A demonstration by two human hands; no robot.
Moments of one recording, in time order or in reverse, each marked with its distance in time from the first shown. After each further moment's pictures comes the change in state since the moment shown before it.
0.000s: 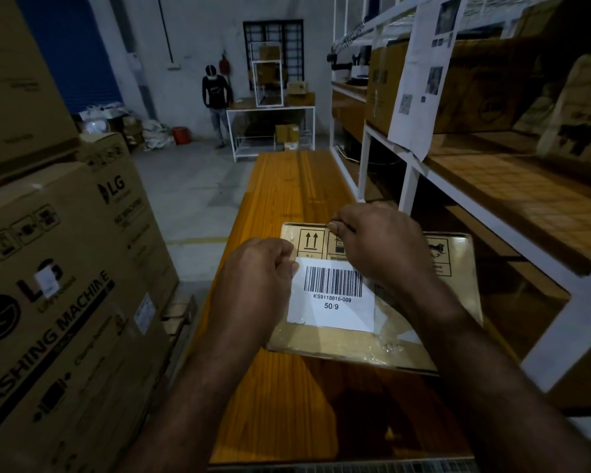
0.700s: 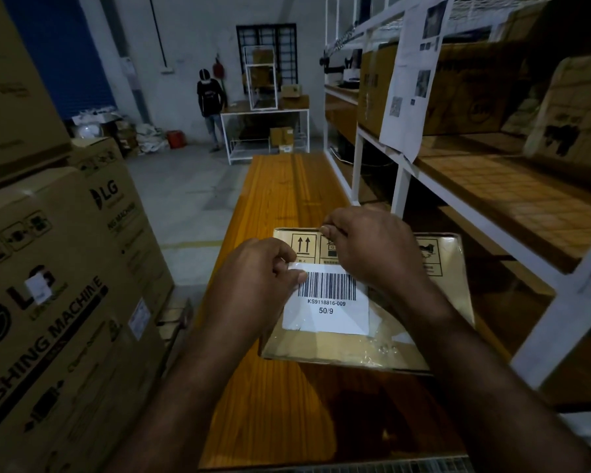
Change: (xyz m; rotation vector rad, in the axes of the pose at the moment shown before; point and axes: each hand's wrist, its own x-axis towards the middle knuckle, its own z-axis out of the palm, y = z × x) left_hand 0.004 0.009 -0.004 0.018 -0.120 0.044; right_hand -0.003 -0.002 -0.005 0.006 0.030 -0.018
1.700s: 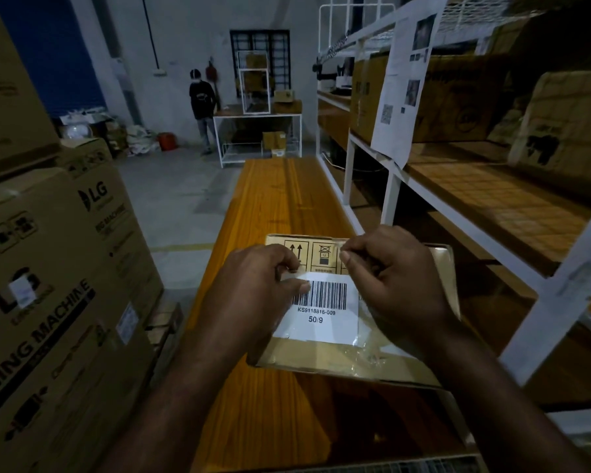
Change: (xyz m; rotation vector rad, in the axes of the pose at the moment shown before) left_hand -0.002 0.005 -0.002 -0.003 -0.109 0.032; right_hand -0.049 0.014 -0.014 0.310 0.166 -0.051
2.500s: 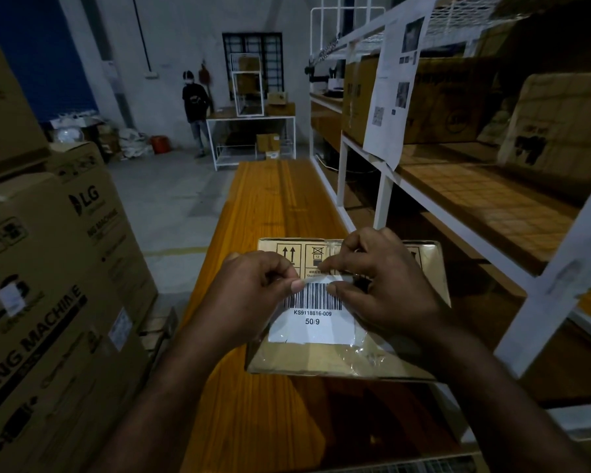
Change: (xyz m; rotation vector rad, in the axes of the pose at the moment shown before) left_hand 0.004 -0.007 -0.001 -0.128 -0.119 0.063; right_hand 0.003 0.009 -0.007 -0.121 -0.253 -0.049
